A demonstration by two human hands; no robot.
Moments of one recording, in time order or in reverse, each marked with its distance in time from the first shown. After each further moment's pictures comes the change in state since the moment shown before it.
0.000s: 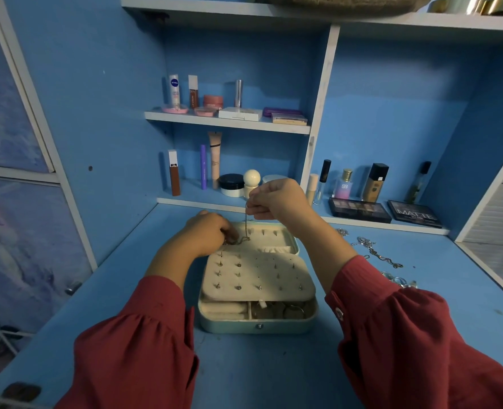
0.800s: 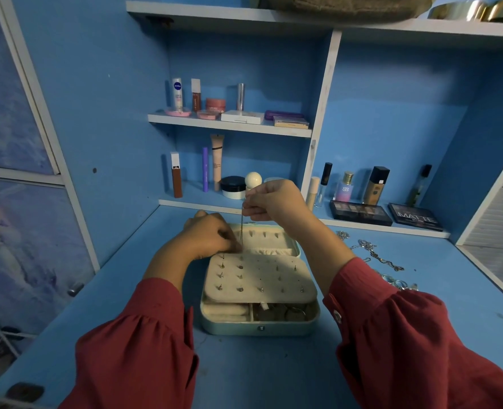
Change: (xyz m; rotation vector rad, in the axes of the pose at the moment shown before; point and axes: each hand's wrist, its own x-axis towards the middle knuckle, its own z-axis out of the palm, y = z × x) left_hand -0.017 0.014 -0.010 0.074 -0.014 0.044; right_hand 0.001 -0.001 0.007 0.004 -0.020 -0.034
